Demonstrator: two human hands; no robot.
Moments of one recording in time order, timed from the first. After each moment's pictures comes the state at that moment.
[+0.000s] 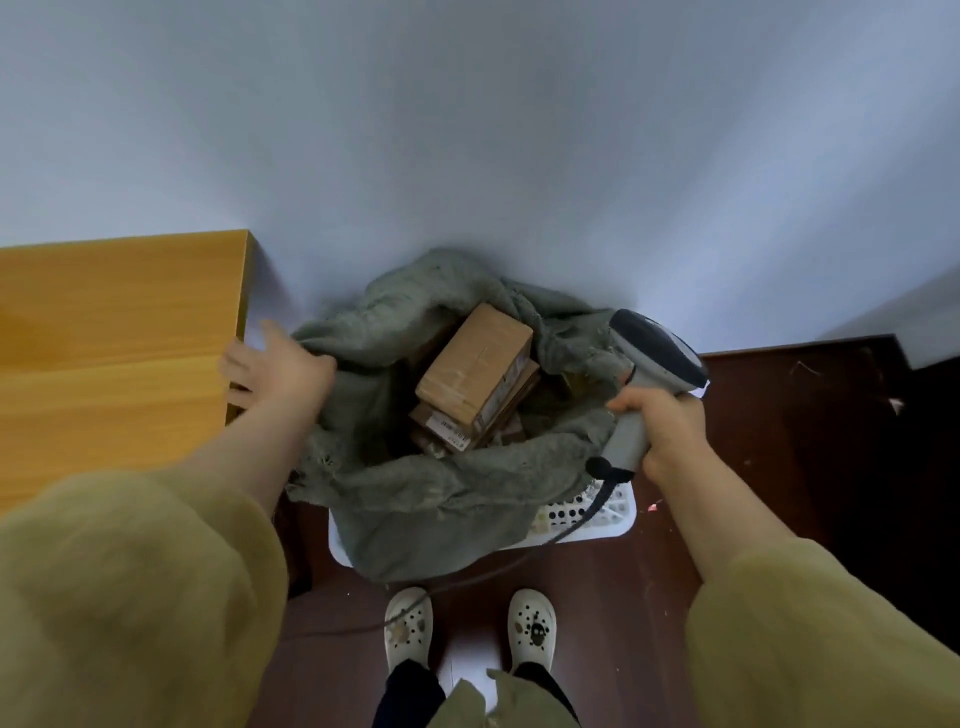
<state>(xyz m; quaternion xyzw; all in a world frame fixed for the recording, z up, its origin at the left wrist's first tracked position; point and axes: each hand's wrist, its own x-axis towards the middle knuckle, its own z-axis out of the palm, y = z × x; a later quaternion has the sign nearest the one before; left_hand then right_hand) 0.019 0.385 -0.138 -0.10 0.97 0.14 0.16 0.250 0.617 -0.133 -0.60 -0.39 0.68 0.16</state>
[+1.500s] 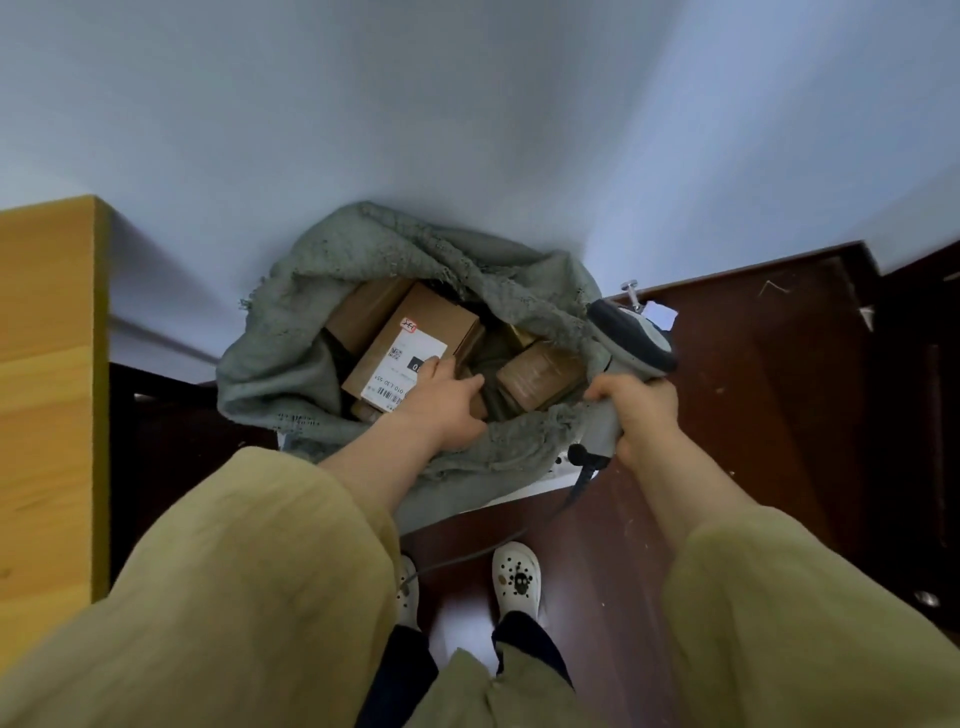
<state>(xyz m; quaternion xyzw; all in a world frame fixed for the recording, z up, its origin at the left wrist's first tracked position) 0.158 0.513 -0.219 0.39 0.83 -0.02 0.40 0.306 0.645 -0.177 -0.67 -0.39 0.62 0.11</state>
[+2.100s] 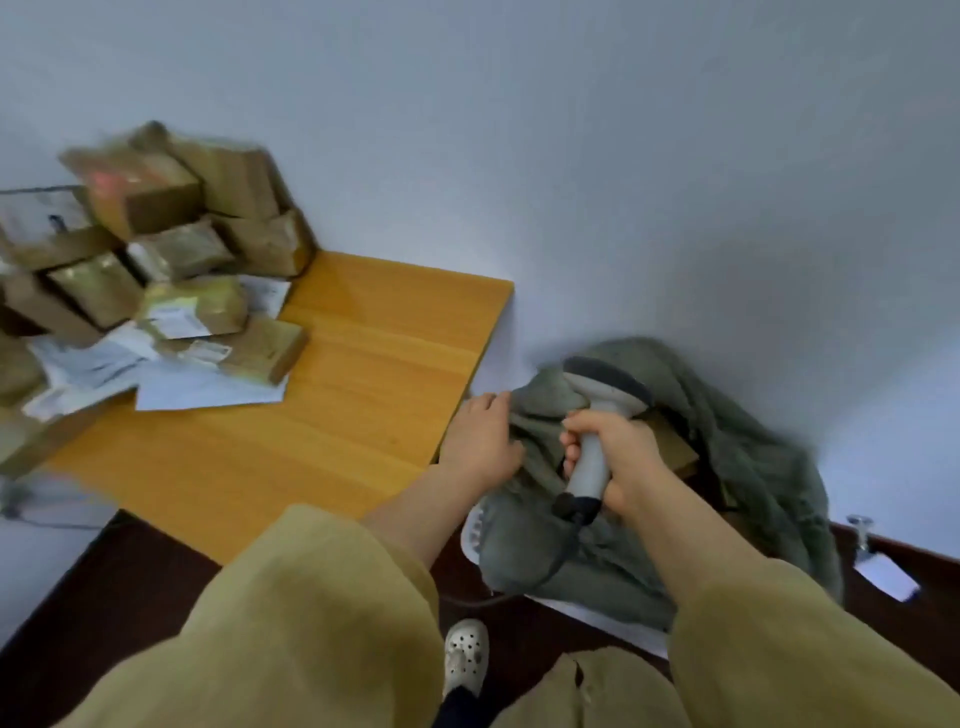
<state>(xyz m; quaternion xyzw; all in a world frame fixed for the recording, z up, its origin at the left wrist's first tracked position) 0.152 0.306 -0.043 0.14 0.97 0.13 0.17 0.197 0.452 -0.032 -0.36 -0.45 0.81 -0.13</state>
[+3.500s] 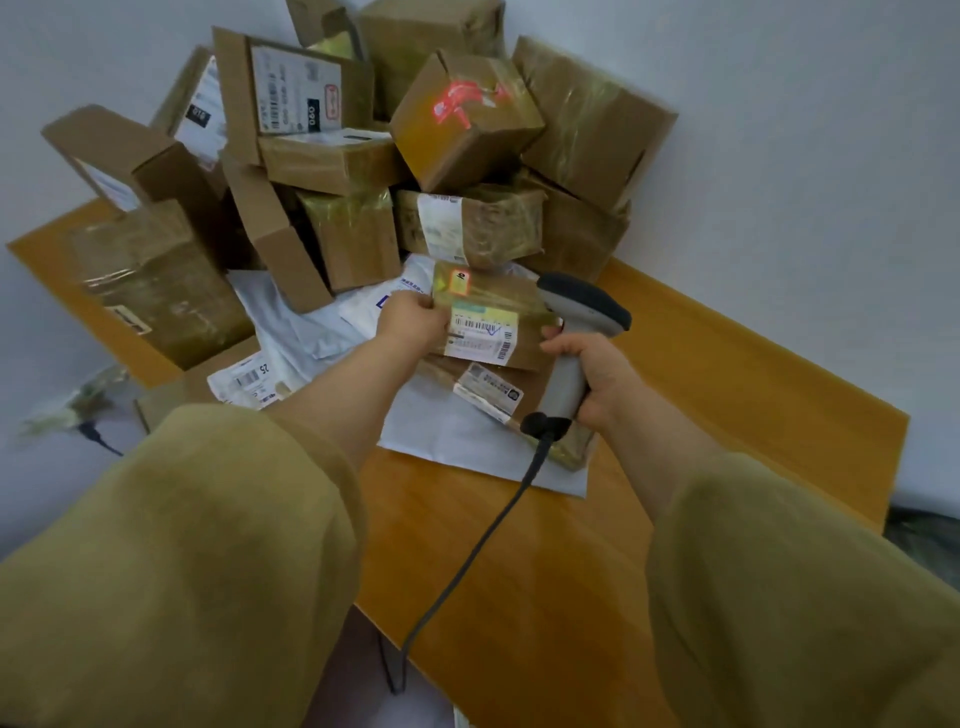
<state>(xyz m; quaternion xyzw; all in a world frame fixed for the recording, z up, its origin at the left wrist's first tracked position) -0.166 -0.218 -0.059 -0.25 0.83 0.49 0.05 -0.137 -0.034 -0.037 -0.30 -0.57 0.74 -0.22</state>
